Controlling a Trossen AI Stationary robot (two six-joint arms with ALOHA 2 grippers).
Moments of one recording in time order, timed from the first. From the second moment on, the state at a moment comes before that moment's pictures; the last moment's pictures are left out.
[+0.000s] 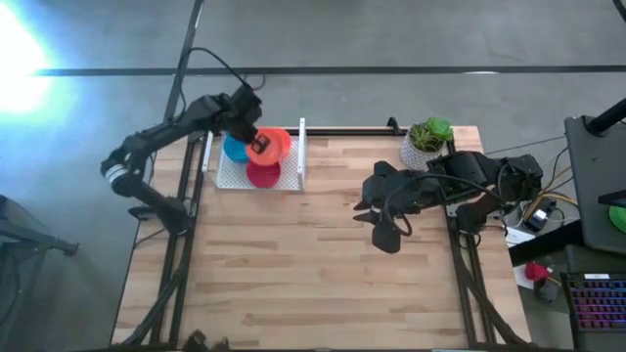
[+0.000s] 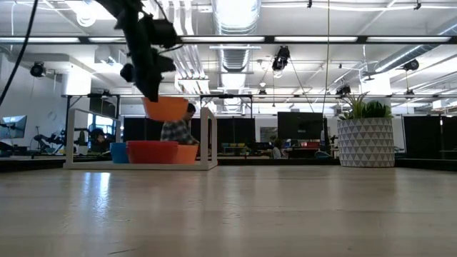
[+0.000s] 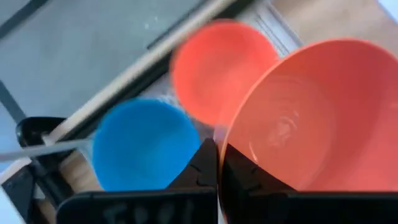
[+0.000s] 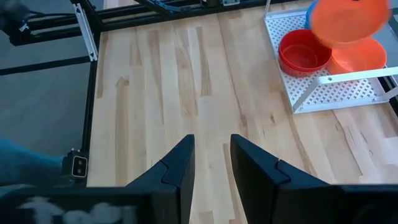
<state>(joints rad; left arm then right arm) 0.74 1.45 1.34 -0.98 -0.13 -0.11 0.28 1.57 1.99 -1.21 0.18 0.38</state>
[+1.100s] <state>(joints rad) 0.87 1.75 1.38 -0.75 -0.09 -0.16 0.28 1.57 1.99 -1.22 0.19 0.39</state>
